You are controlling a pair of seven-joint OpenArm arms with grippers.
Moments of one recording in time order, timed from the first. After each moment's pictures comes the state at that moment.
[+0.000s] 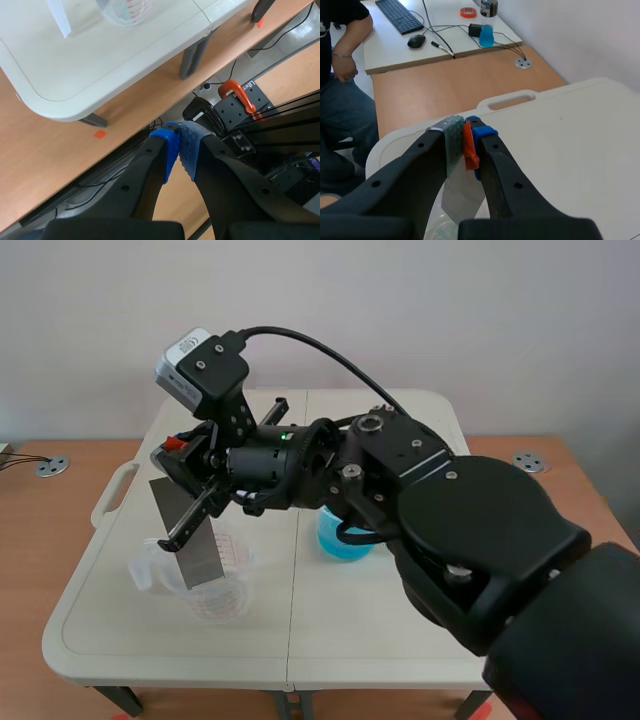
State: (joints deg) left arm 73.7 -32.4 -18.3 119.8 -12.2 -26.7 -1.9; right arm 14.2 2.3 -34.2 75.4 1.2 35.9 0.3
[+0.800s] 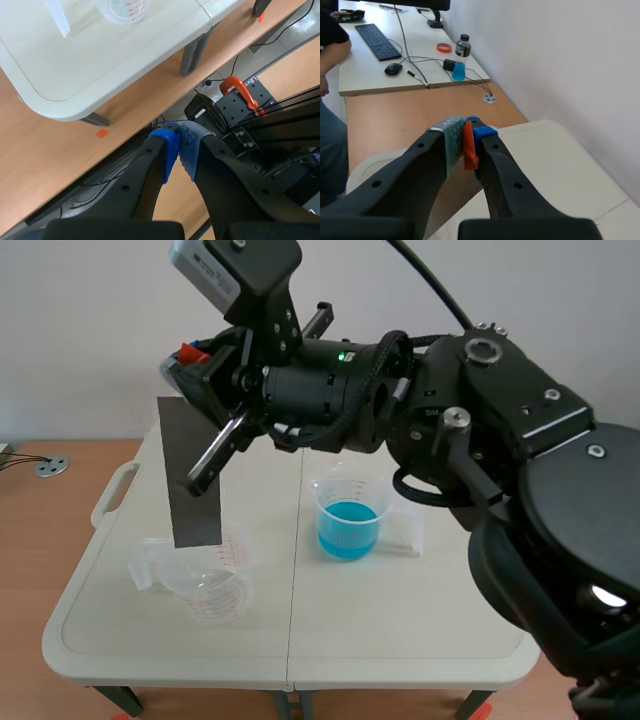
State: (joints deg) left arm 73.7 -32.4 -18.3 119.8 -10.8 -26.7 -1.9; right arm 7.5 5.9 -25.4 98.4 0.8 38.0 -6.2
